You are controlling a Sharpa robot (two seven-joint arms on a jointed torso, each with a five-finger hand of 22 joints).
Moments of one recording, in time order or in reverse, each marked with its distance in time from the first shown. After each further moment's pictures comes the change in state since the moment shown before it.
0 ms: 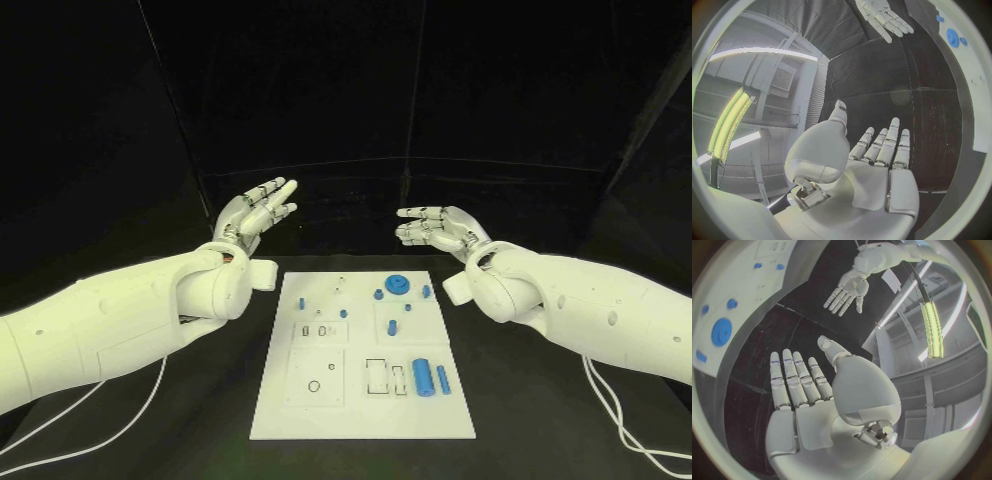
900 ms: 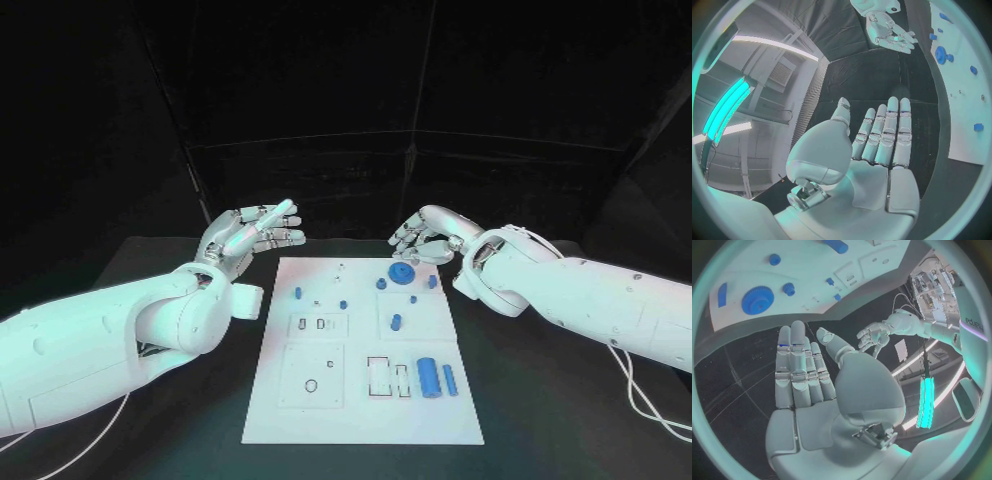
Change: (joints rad) left arm 0.002 -0.155 -0.001 0.246 -0.043 0.053 0.009; left_hand 0.074 0.003 -0.015 -0.037 0.004 0.477 0.066 0.114 0.038 0.585 -0.026 0.131 0.023 0.445 -0.078 0.142 0.042 0.051 0.601 -0.042 0.199 0.085; right arm 0.064 -0.017 0.005 0.058 -0.799 -0.010 -0.181; right_hand 0.013 -0.092 0.091 -0.094 -0.018 0.436 0.006 -0.015 0.008 0.444 -0.122 -0.054 0.006 0.676 -0.179 0.146 0.114 0.036 0.483 -0.175 0.305 0.110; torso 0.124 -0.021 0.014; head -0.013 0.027
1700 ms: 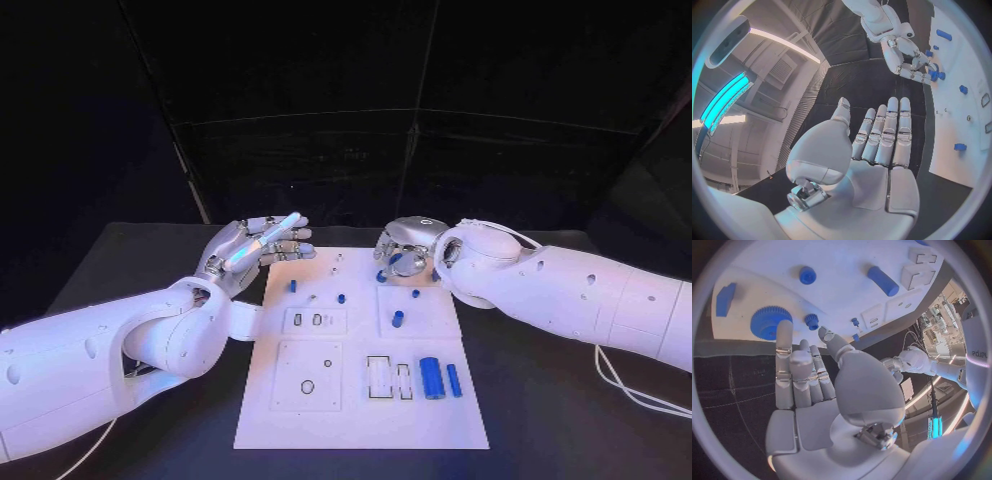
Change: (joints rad) left arm 0.000 -0.019 0.000 0.082 -0.036 0.043 -0.003; left_hand 0.000 0.000 -0.003 -0.003 0.000 0.003 0.003 -0.011 -0.006 0.000 0.000 -0.015 -0.002 0.000 0.000 -0.013 -0.005 0.000 0.011 -0.003 0.000 -0.005; right arm 0.033 0.079 0.005 -0.027 -0.341 0.183 -0.181; right_hand 0.004 -0.014 -0.041 0.034 -0.025 -0.046 0.000 -0.009 -0.001 -0.088 0.002 0.009 0.002 0.010 -0.010 0.795 0.643 0.000 0.080 -0.021 0.335 0.191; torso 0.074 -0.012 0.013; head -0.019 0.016
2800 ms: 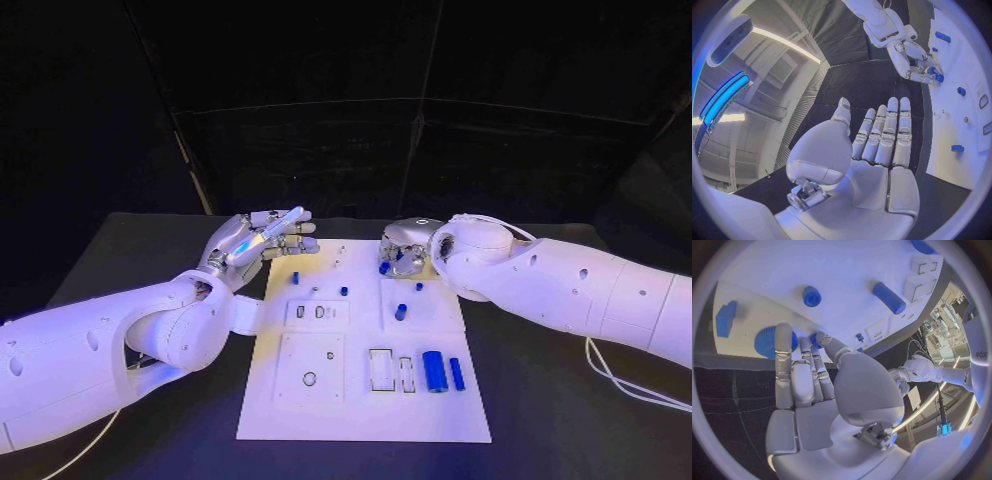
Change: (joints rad) left arm 0.001 -0.004 0.000 0.006 -0.004 0.015 -0.002; left_hand 0.004 0.004 0.000 0.000 0.000 0.000 0.000 -0.005 -0.005 0.000 0.000 -0.010 -0.001 0.000 0.000 -0.011 -0.002 0.000 0.004 0.003 0.000 -0.004; right arm 0.002 0.034 0.000 -0.029 -0.039 0.123 -0.056; right_hand 0.002 0.030 0.072 0.033 -0.032 0.020 -0.005 0.000 0.002 0.015 -0.007 0.031 0.002 0.000 0.000 0.252 0.305 0.000 -0.025 0.010 0.114 0.069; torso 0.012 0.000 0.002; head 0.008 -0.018
